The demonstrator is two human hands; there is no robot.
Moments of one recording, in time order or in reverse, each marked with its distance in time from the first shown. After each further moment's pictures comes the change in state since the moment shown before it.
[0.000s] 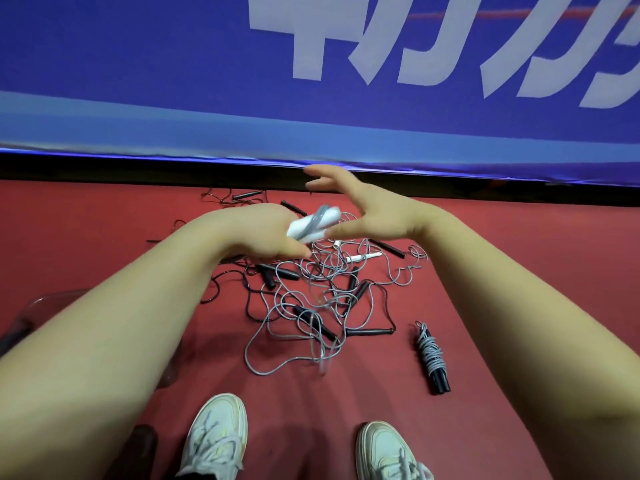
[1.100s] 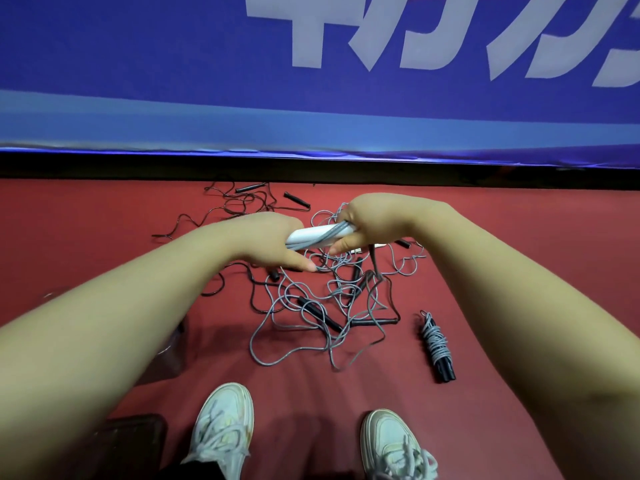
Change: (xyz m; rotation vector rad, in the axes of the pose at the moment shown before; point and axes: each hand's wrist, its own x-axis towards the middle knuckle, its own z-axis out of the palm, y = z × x) left_hand 0.011 -0.005 0.027 0.053 -0.036 0.045; right_hand 0.005 0.011 0.008 -0.587 -0.255 0.214
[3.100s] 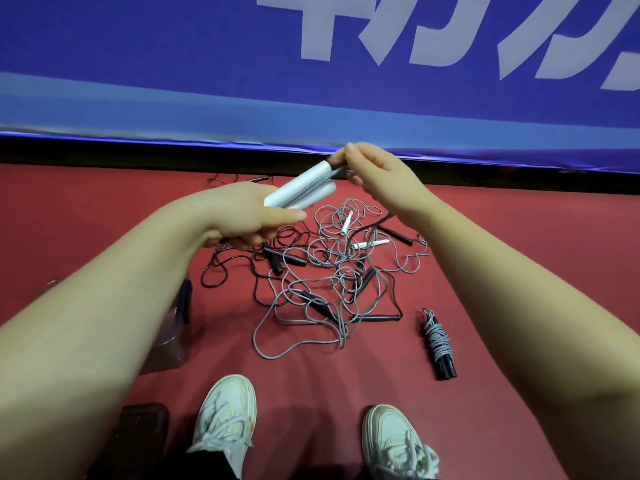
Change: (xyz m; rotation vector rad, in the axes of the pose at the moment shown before) left_hand -0.034 -0.014 -0.018 -0.671 0.104 -0.143; right_hand 0.005 -0.014 -0.001 0.958 0.606 -0.030
